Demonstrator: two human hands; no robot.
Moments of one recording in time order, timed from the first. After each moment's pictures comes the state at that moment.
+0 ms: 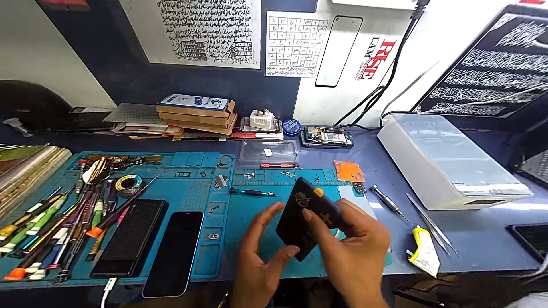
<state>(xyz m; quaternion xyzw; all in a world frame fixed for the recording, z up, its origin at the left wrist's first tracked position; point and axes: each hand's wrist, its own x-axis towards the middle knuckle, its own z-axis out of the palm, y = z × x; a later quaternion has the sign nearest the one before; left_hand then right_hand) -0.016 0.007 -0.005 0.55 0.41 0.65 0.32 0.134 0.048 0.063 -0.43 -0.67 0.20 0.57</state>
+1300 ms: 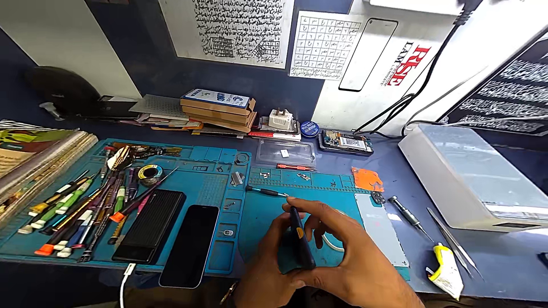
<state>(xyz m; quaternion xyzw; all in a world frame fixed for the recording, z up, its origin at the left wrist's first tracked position) -0.028 -0.002 -0.016 0.61 0.41 0.59 0.33 0.141 0.068 0.075 -0.24 -0.84 0.39 0.30</state>
